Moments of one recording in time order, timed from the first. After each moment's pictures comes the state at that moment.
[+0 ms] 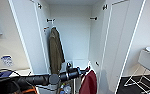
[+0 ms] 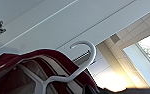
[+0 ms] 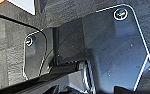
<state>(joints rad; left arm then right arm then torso) 0.35 2.48 -1.11 -0.47 -0.18 -0.21 -1.54 3.02 -2.59 0.50 0.09 -0.44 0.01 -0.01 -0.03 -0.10</state>
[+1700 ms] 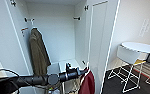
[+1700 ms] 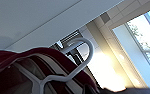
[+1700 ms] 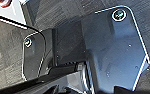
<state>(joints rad) 0.35 2.46 -1.10 -0.46 -0.16 -0.22 -1.54 3.02 -2.59 0.50 0.11 -0.44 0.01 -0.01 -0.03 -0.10</state>
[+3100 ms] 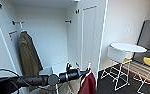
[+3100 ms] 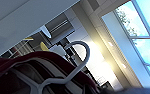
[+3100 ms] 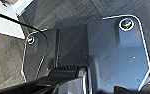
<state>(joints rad) 0.35 2.45 -1.07 -0.45 -0.15 -0.22 -1.56 3.03 -2.60 0.50 0.12 -0.44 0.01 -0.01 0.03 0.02</state>
